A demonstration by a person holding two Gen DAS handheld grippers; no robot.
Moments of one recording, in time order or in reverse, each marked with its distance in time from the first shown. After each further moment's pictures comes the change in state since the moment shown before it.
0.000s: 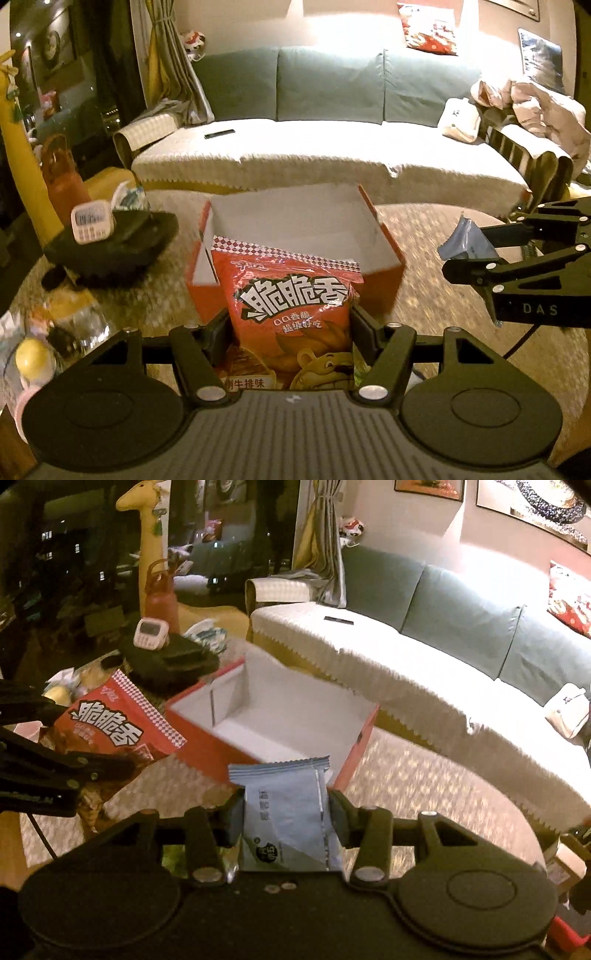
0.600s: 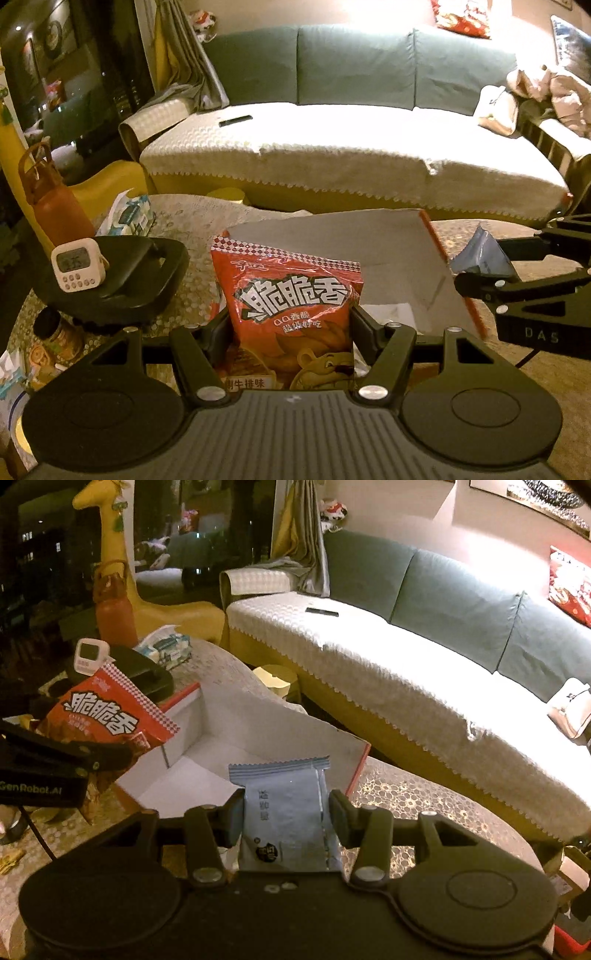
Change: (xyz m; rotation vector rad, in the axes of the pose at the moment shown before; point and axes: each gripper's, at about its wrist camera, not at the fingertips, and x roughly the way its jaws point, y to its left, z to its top) left arm 0.112 0.035 0.080 -0.004 0.088 0.062; right arm 0.108 -0.033 0.062 0.049 0.067 -0.026
